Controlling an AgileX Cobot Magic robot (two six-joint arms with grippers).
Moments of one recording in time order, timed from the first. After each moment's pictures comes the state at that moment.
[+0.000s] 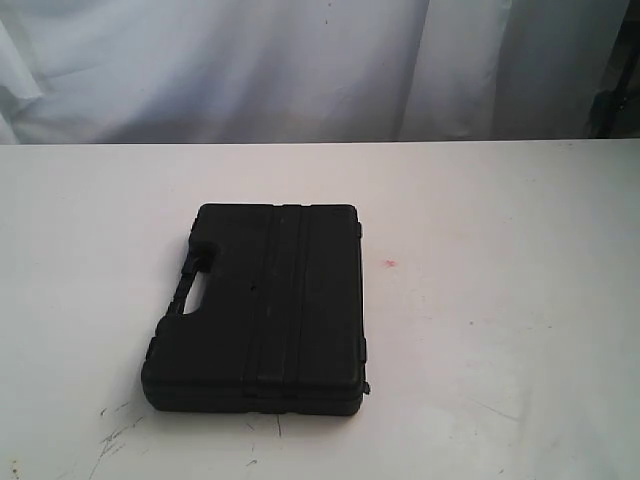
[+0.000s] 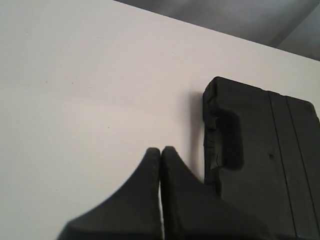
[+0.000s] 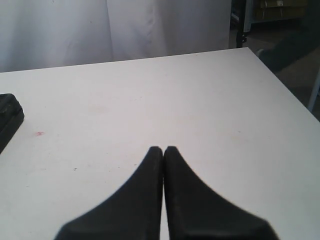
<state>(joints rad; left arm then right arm) 0.02 0.65 -0.59 -0.19 0.65 -0.09 0.03 0.01 0.00 0.06 0.35 0.00</state>
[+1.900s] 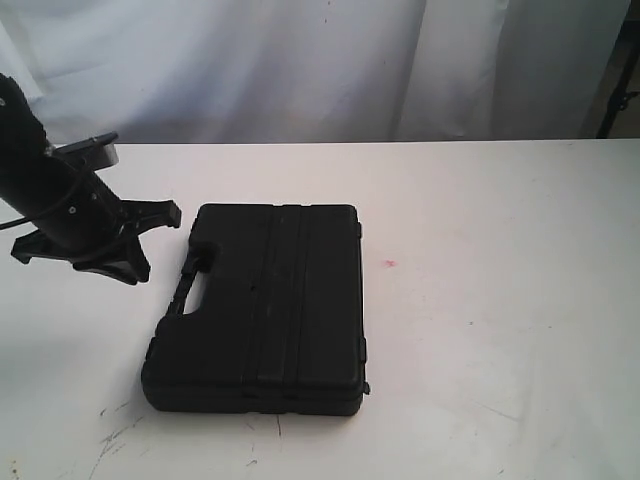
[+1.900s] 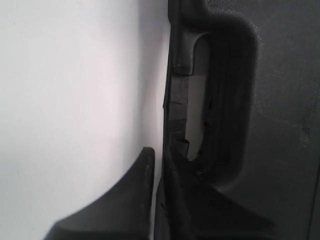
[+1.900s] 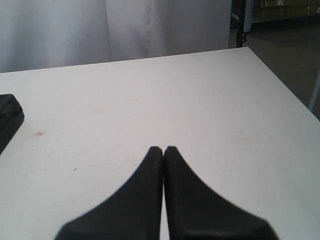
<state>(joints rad) -0.19 1.83 -1.20 -0.32 0.85 -0.04 0.03 0.01 0.00 0.06 0.35 0.00</state>
